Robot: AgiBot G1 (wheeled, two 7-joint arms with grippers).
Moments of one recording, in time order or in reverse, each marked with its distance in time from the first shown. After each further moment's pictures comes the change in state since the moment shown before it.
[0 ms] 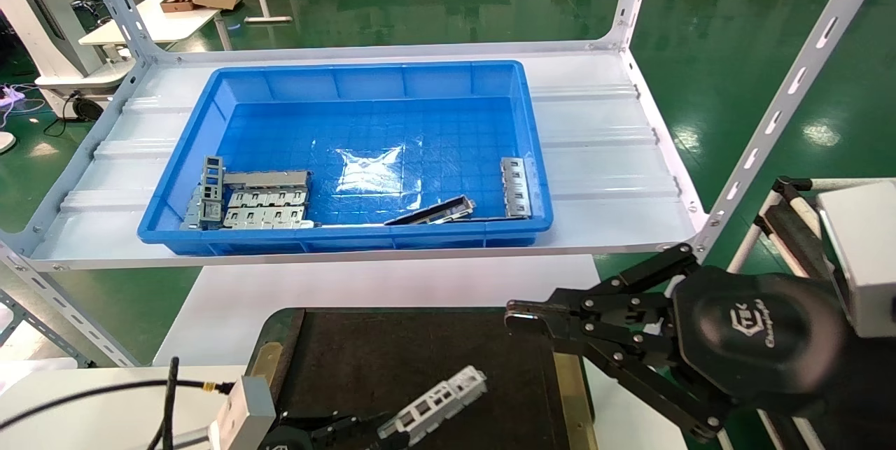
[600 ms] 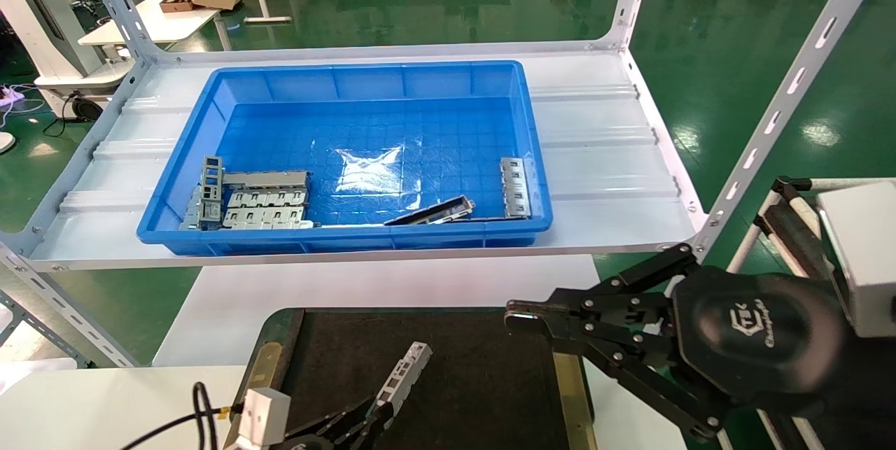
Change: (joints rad) left arm 0.186 0.179 0.051 -0.070 0.086 -0.529 -0.202; right arm 0.000 0.000 0.000 0.000 0.000 0.000 0.000
